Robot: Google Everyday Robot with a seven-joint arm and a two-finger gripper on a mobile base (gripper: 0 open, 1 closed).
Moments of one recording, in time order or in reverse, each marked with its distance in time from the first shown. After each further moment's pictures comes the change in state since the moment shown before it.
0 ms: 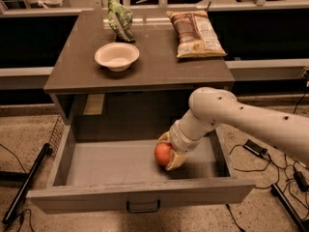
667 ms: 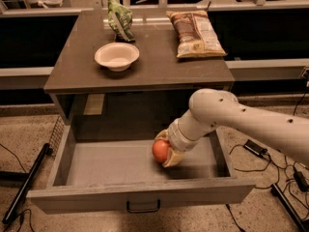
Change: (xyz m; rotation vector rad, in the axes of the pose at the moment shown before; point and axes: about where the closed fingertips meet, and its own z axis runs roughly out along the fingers) arm -0.005 -0.008 -0.007 0.082 0.005 0.002
